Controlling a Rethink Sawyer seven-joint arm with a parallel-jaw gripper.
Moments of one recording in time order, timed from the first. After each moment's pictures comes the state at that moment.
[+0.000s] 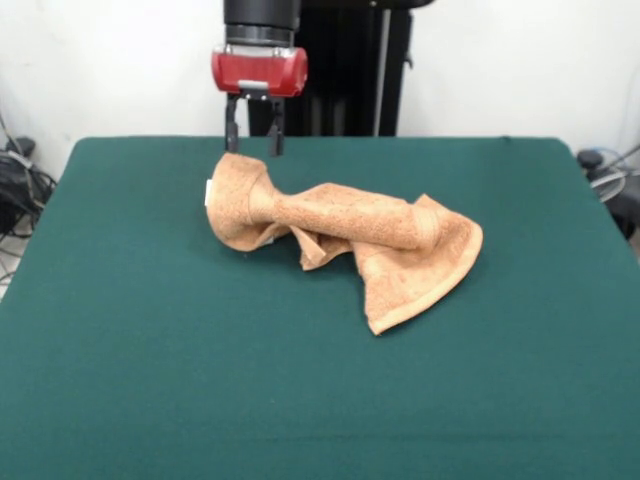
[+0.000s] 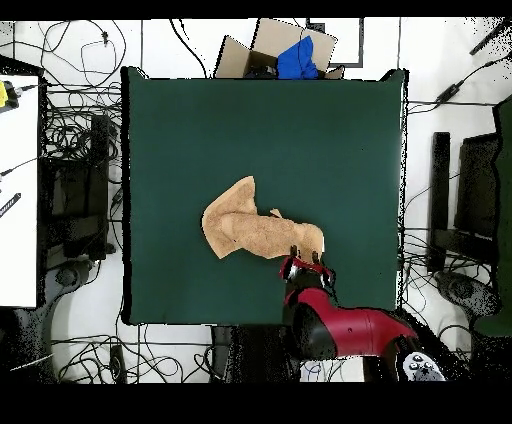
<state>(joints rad) -0.61 -0.71 0.02 2.13 -0.70 -0.31 2.14</state>
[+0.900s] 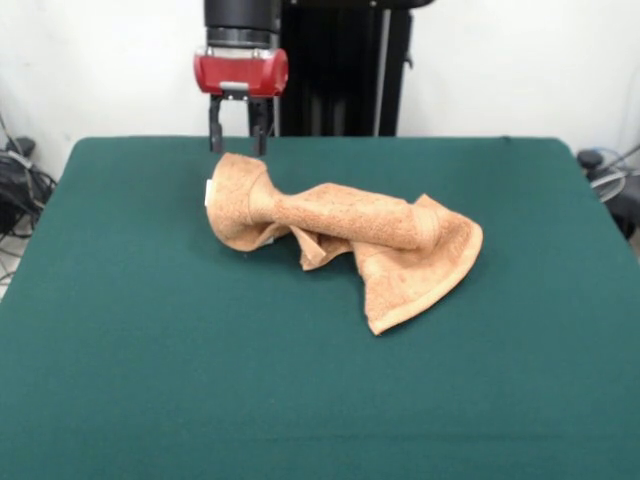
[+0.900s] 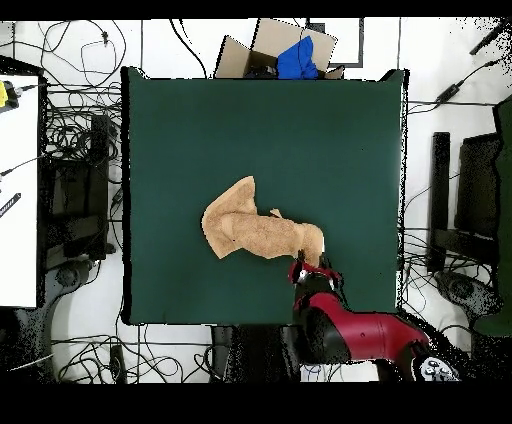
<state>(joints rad) -0.71 -0.70 0.07 2.13 -0.76 -0.31 2.14</state>
